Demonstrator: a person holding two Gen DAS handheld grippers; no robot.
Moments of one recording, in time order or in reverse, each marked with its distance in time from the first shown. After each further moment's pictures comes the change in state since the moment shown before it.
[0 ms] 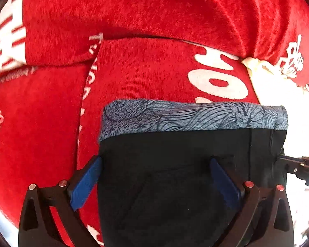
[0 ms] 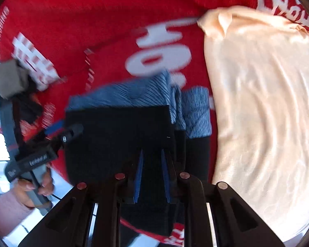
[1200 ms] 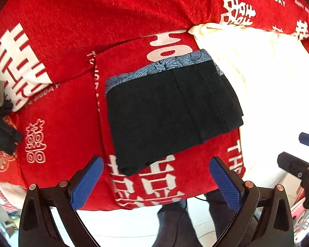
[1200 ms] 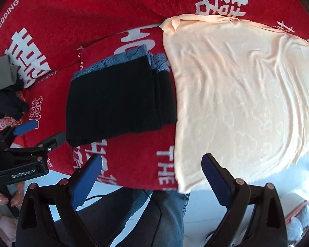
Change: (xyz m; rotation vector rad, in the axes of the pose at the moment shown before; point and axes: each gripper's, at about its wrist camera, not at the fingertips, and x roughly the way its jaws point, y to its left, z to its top) left arm -0.164 -0.094 -0.084 0.303 0.109 0.165; right arm -0.122 0.050 -0.137 0.124 -0.069 -0.233
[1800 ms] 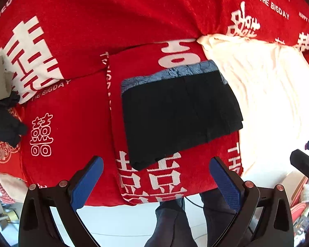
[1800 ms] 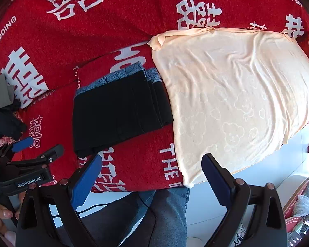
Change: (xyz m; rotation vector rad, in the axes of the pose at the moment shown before) left arm -0.028 0.031 -0.006 -0.080 -0.031 -0.022; right arm -0.051 0.024 -0.029 0.120 -0.126 -0.072
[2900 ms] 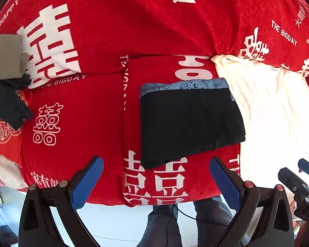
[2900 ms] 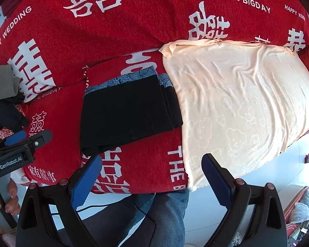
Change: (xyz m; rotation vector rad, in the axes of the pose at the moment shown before) left arm -0.021 0.040 -0.023 -0.138 -0.082 -0.016; right arm -0.010 0.031 -0.021 -0.063 -0.062 -0.019
